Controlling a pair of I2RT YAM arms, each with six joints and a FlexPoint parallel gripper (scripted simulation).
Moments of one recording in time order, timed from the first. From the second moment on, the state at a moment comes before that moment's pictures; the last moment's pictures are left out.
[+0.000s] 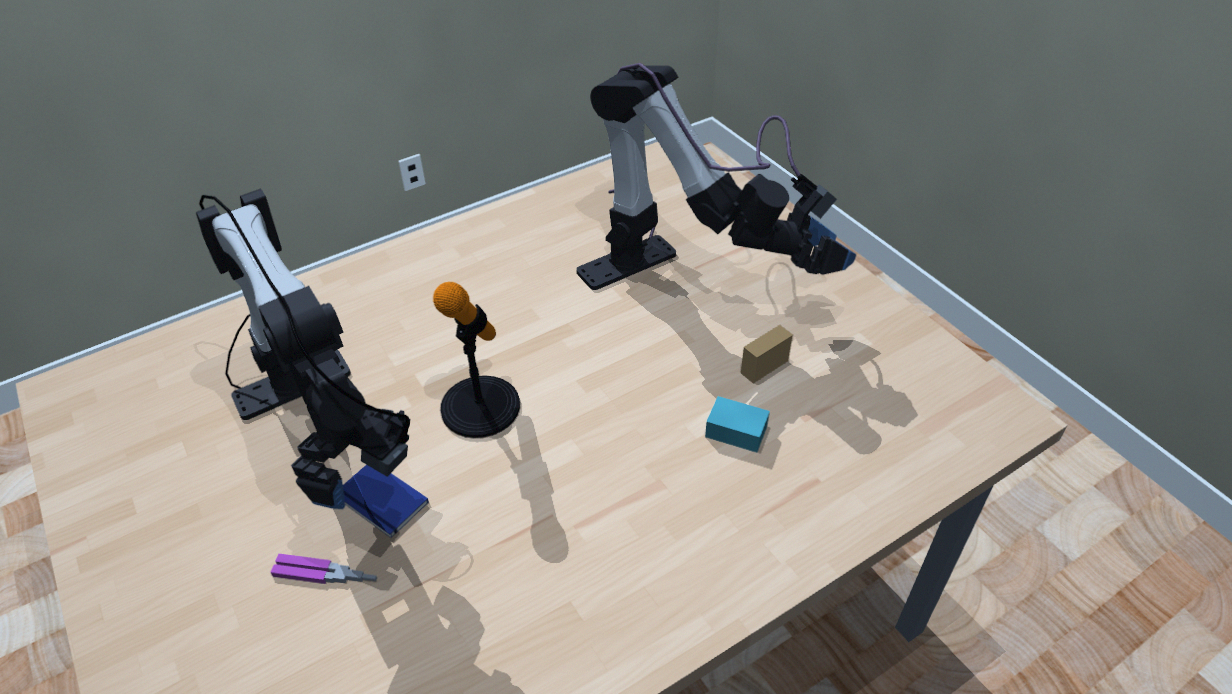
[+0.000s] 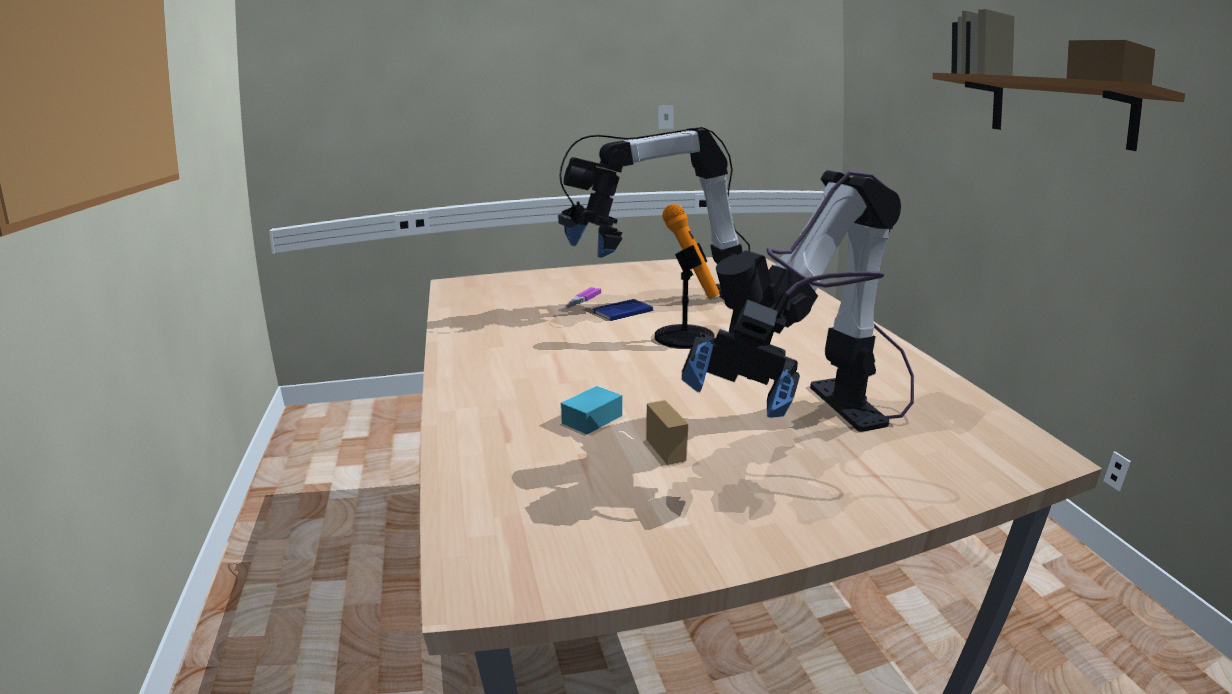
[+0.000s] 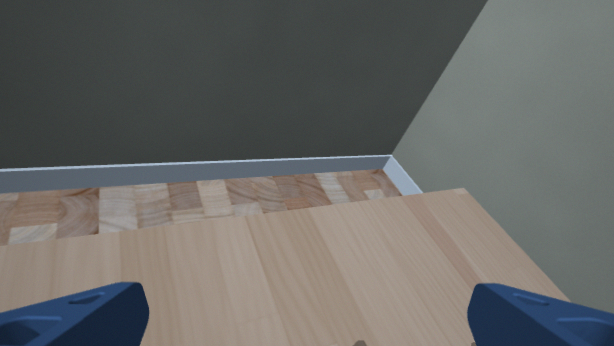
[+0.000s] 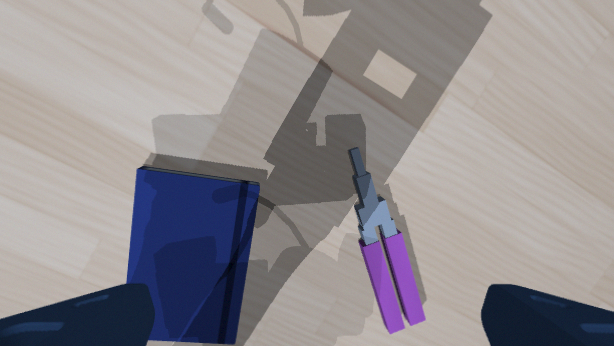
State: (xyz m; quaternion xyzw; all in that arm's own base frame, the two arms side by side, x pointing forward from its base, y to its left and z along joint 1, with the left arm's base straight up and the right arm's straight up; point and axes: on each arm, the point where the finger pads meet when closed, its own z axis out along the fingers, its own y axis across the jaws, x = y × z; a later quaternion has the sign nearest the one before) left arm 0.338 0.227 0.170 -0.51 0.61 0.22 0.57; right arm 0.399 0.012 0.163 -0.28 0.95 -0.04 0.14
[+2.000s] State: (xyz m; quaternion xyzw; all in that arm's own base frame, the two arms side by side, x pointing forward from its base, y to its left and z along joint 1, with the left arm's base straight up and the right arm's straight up) left arm 0.374 0.000 0.407 0.00 0.70 0.00 0.71; right arm 0.374 0.002 0.404 0.00 0.70 0.00 0.71
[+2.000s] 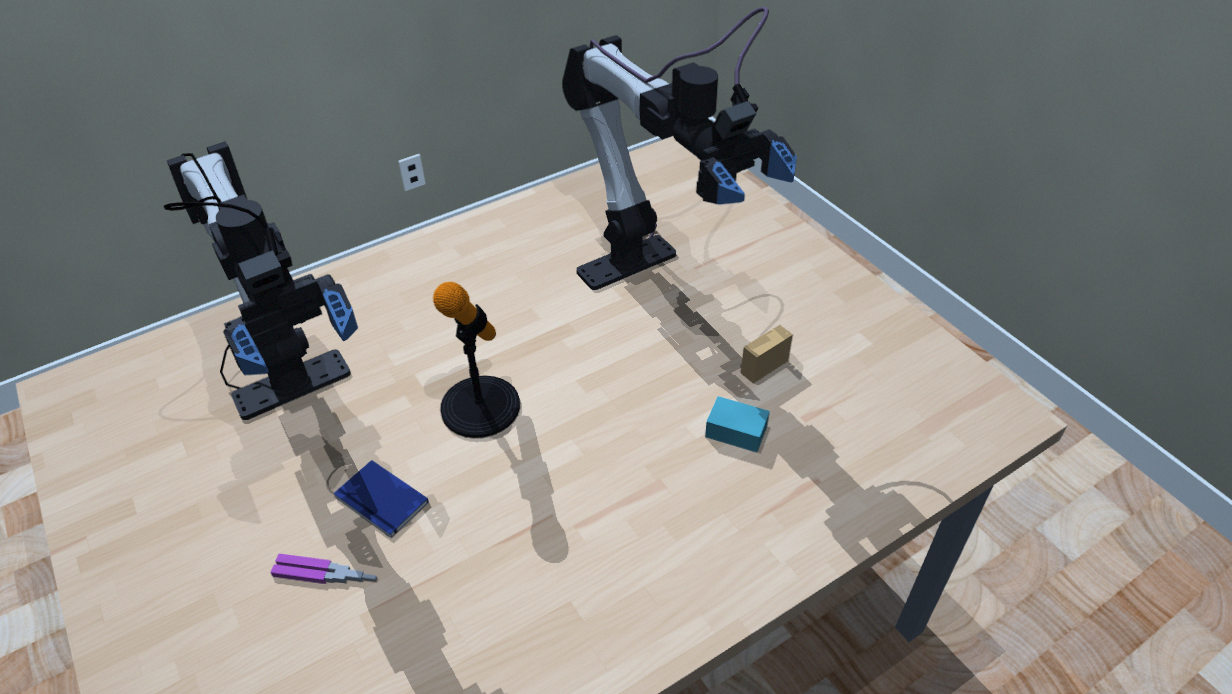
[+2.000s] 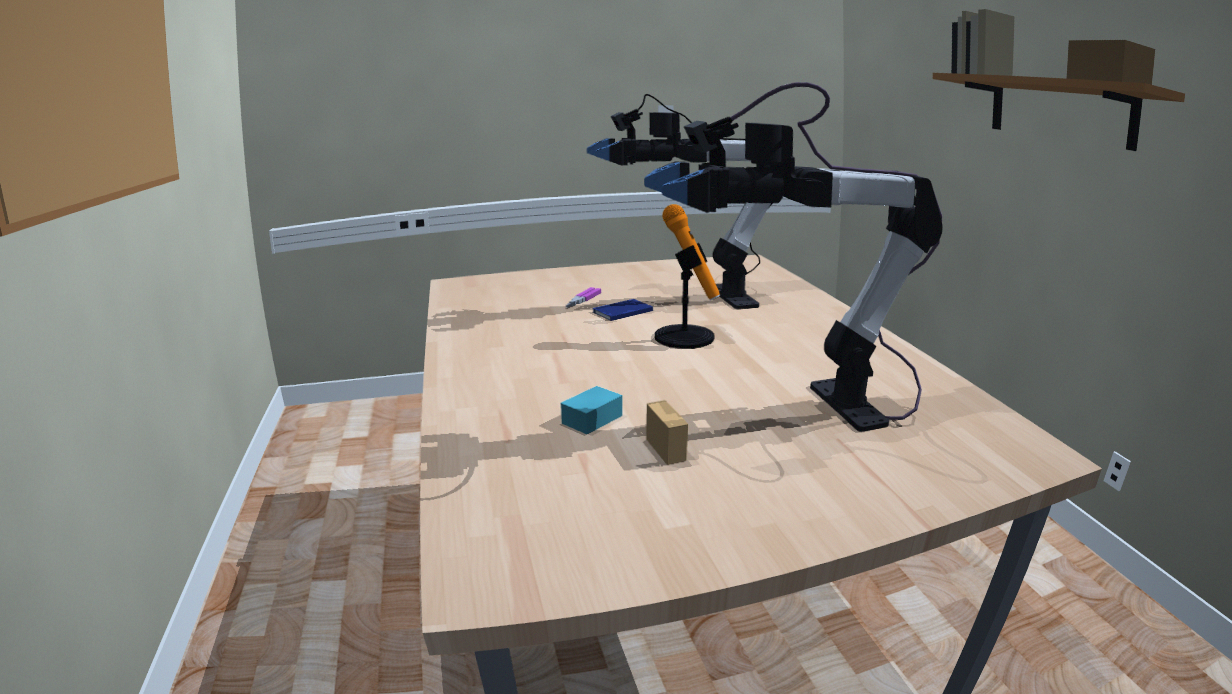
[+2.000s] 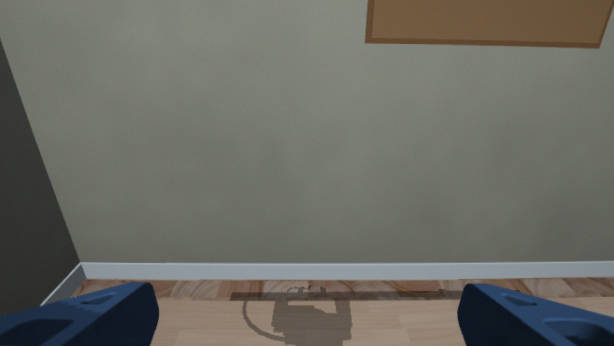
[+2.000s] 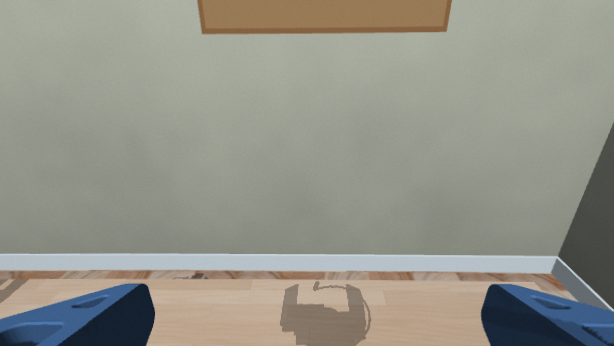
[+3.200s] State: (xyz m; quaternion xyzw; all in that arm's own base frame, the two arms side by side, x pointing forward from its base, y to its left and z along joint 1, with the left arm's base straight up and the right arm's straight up) left arm 0.379 -0.005 0.403 0.00 0.71 -0.01 0.70; right arm 0.374 0.002 0.405 0.00 0.70 0.00 0.71
